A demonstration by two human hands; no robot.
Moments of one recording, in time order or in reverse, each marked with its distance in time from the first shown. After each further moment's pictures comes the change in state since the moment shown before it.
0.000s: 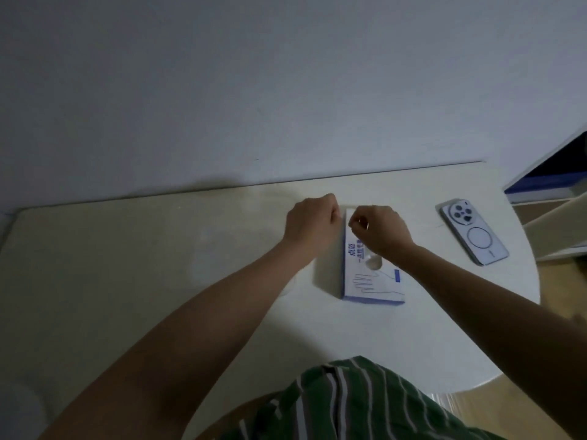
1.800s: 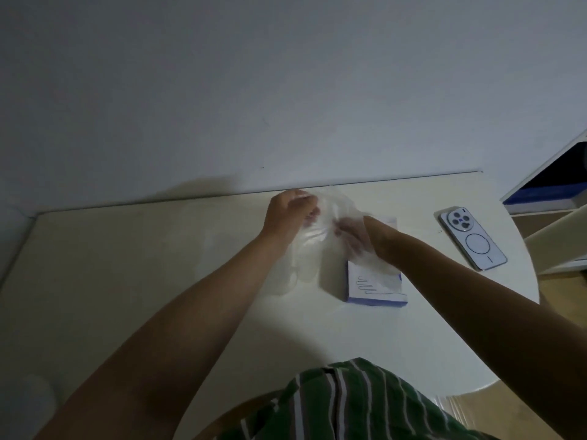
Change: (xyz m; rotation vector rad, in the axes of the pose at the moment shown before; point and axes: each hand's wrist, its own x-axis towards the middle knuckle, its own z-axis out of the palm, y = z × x) left_hand -0.007 -0.028 -0.022 -1.096 0.088 -0.368; right_hand -0.006 -0.019 -0.006 1.038 -0.509 0.251
